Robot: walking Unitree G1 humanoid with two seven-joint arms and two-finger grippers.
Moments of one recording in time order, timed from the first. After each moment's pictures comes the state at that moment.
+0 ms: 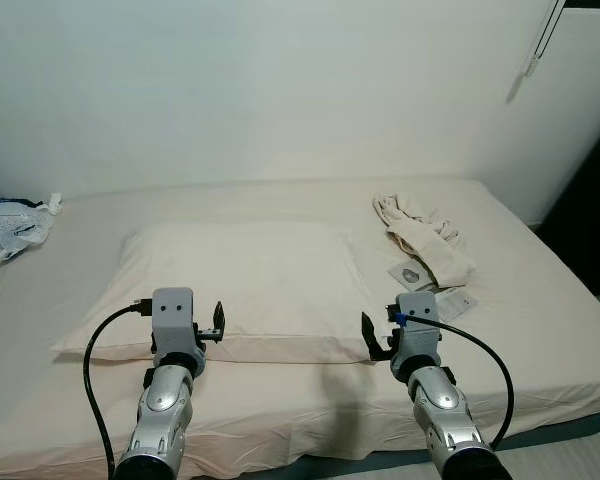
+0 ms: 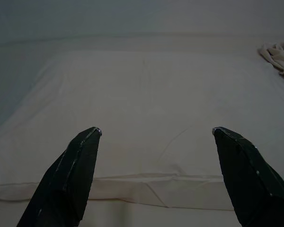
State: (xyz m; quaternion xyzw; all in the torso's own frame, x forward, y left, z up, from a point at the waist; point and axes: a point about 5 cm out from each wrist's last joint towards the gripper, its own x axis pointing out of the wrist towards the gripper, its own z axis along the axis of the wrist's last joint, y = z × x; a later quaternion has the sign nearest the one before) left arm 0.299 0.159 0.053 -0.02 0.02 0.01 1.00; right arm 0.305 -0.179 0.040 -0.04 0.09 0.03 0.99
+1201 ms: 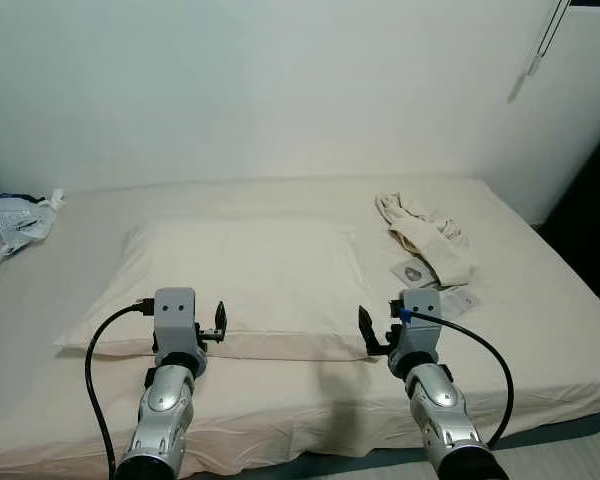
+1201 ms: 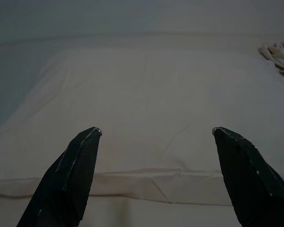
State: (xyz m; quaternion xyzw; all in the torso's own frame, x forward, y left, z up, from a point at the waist) left arm 0.299 0.157 0.053 -0.02 0.02 0.01 1.00; right arm 0.307 -0.175 0.046 -0.01 0.07 0.04 1.00
